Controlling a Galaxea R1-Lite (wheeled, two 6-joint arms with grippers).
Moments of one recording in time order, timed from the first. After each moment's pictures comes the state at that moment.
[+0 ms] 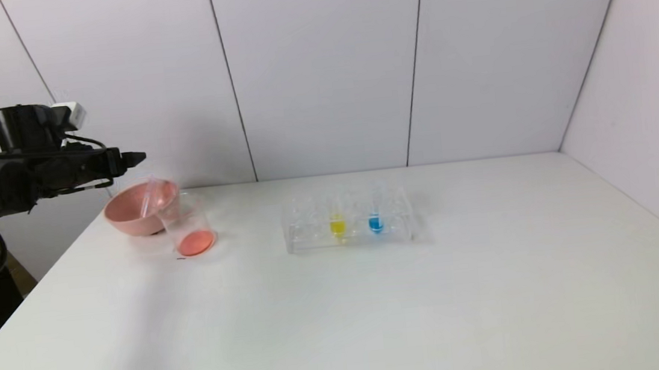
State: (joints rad) left arm 0.22 2.12 -1.55 -0.32 -0.19 0.06; right arm 0.00 0.00 0.00 0.00 0.00 0.00
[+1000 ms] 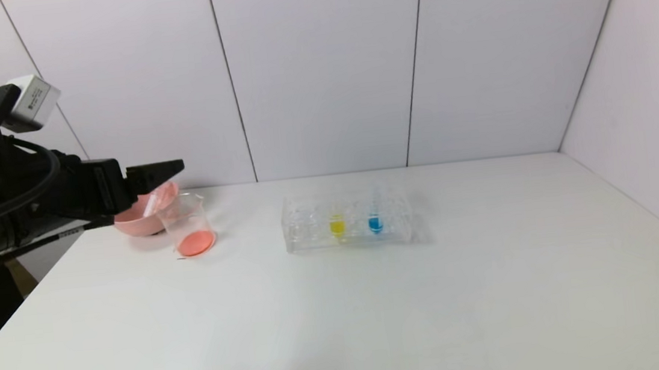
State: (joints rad) left arm -0.19 1.34 -0.84 -0.32 -0.18 -0.08; right arm 0.00 0.00 0.00 0.00 0.00 0.00
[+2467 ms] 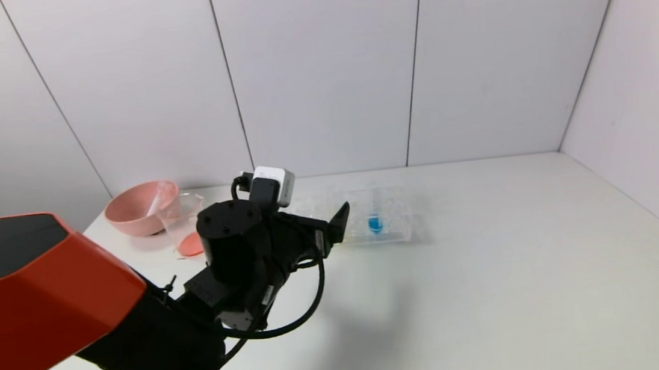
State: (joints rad) left arm -0.69 2.05 -0.75 -1.34 0.25 -0.04; right arm 0.00 0.00 0.00 0.00 0.00 0.00
